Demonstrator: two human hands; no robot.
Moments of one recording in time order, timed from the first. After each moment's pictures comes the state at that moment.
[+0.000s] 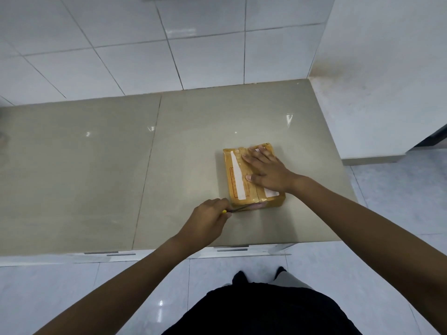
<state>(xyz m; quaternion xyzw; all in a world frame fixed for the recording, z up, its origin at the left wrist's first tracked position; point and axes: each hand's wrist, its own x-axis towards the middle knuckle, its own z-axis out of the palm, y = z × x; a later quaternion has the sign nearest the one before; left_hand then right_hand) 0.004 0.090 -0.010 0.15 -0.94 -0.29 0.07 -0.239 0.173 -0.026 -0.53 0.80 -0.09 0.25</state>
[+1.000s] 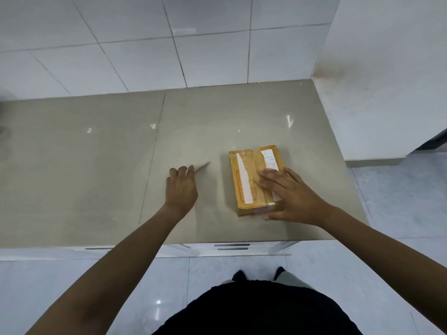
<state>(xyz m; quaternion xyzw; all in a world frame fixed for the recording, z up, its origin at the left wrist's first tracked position) -0.007 0.004 -0.044 0.34 -0.94 -0.01 -0.01 -0.215 0.254 -0.038 -0.66 0.73 -0.13 0.06</state>
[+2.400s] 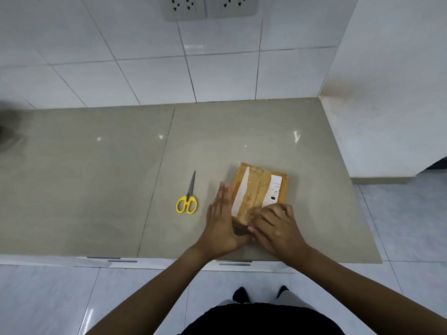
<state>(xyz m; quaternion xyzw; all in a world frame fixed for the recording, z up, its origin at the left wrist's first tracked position) -0.013 0.101 -0.030 0.24 -0.90 -0.35 0.07 -0.146 0.237 -0.052 -0.62 0.72 -0.25 -0.16</state>
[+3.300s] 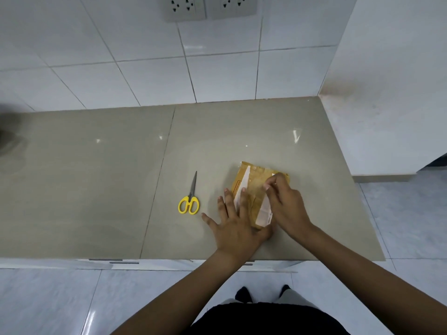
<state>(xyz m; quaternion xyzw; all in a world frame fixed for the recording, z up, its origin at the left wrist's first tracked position) -0.042 0.141 -0.028 0.39 -0.91 -0.11 0.00 -0.160 0.206 0.013 -0.39 0.81 -0.43 0.12</state>
